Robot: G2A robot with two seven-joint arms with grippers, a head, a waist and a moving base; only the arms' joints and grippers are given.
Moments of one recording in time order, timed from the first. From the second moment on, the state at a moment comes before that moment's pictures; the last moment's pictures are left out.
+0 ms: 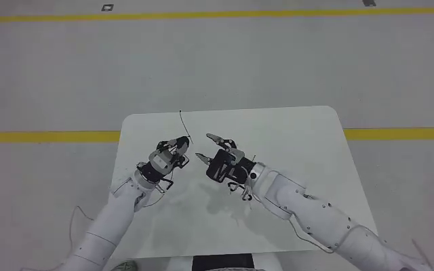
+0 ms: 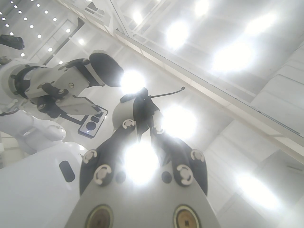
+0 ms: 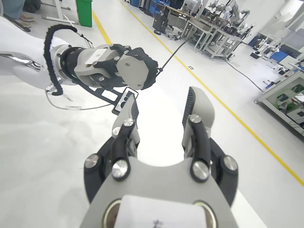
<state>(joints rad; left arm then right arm) 1.42 -1.13 -1.18 -1.41 -1.57 0.34 -1.02 -1.16 -1.00 0.67 -1.91 -1.40 -0.08 0.08</state>
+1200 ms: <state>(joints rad) 1.42 -1.13 -1.18 -1.41 -1.57 0.34 -1.02 -1.16 -1.10 0.68 -1.86 -1.44 -0.11 0.10</state>
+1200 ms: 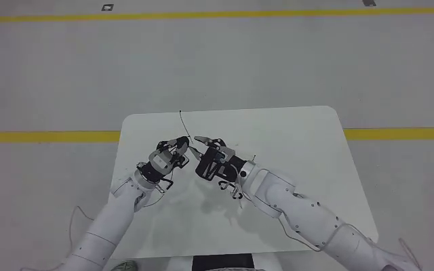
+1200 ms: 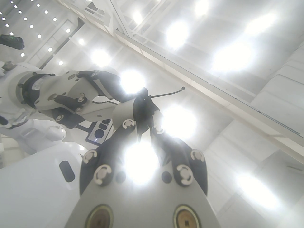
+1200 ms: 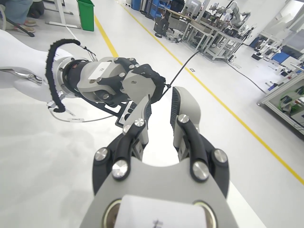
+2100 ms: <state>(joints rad) 1.42 -1.13 -1.18 -1.41 -1.57 0.34 -1.02 -1.19 -1.14 0.73 -1.85 -1.49 -0.15 0.11</state>
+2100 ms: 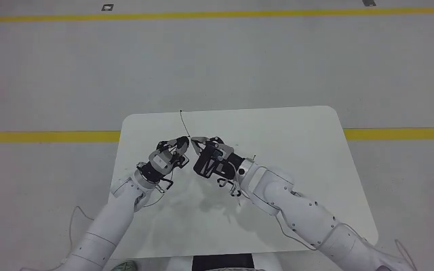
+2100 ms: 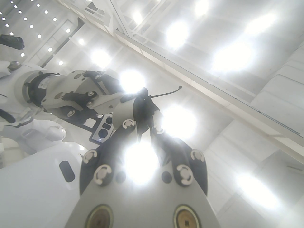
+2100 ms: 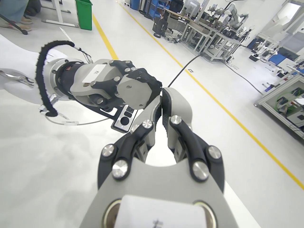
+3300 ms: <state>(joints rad) 1.42 -1.13 -1.18 -1.41 -1.57 0.34 -1.02 -1.36 -1.13 0.92 -1.93 -1.56 -0.20 0.12</state>
